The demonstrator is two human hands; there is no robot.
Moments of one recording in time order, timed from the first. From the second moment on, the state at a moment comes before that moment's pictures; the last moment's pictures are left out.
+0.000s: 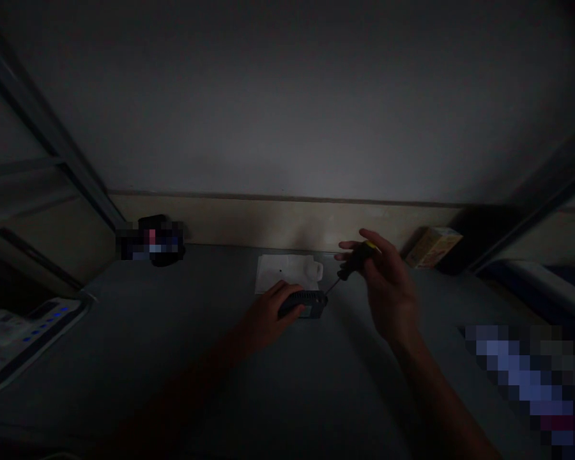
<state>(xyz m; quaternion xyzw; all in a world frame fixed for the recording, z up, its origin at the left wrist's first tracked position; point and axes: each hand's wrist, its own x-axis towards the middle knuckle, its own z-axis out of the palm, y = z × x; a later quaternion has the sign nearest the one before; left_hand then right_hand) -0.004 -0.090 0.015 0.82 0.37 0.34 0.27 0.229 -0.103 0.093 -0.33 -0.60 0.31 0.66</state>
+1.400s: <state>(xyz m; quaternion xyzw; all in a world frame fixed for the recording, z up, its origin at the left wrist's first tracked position) 0.002 -0.098 0.023 0.83 0.36 0.35 0.25 0.232 -0.101 0.091 -0.37 -0.58 0.31 0.66</state>
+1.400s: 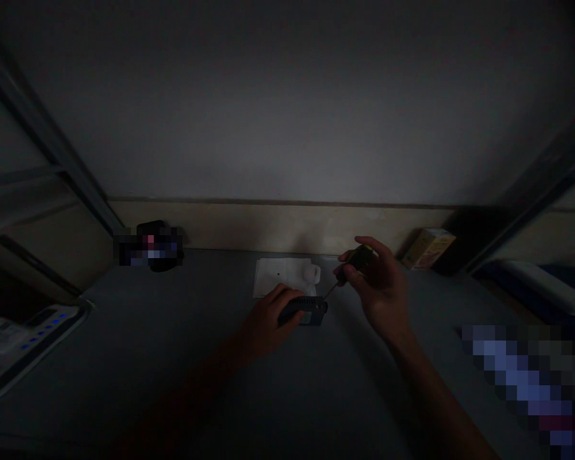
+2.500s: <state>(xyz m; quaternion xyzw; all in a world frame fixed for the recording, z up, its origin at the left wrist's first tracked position) 0.007 -0.102 0.019 0.83 0.37 0.38 0.16 0.235 -0.100 0.089 -0.36 -0.58 0.31 0.66</state>
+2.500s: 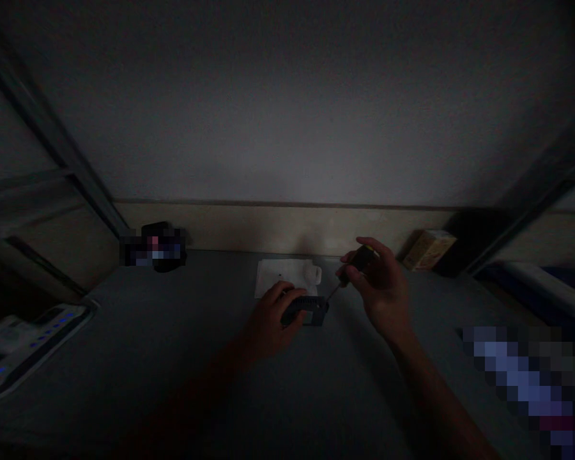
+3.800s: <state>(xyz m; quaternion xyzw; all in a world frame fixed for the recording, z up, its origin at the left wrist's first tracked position) -0.040 -0.026 0.011 0.79 0.50 0.32 0.12 0.241 -0.088 0.079 -0.38 -0.50 0.31 0.71</state>
